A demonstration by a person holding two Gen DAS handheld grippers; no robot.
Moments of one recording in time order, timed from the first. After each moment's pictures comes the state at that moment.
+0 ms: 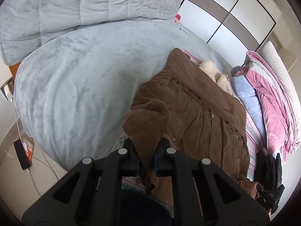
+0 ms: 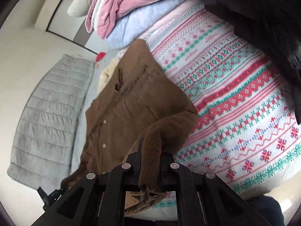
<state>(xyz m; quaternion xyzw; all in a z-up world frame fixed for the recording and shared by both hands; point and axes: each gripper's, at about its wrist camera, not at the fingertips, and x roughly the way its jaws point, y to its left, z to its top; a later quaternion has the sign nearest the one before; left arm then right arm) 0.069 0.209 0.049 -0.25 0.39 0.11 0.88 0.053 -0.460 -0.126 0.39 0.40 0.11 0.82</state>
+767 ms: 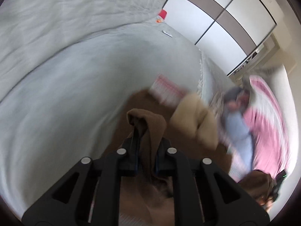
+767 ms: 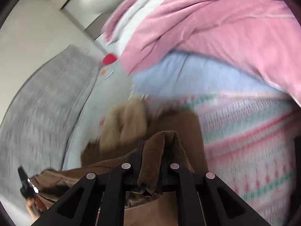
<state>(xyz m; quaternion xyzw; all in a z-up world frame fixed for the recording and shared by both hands) 0.433 0.199 0.134 -0.26 0.41 0.04 0.87 0.405 -0.415 0.038 0.28 0.37 0.09 0.88</state>
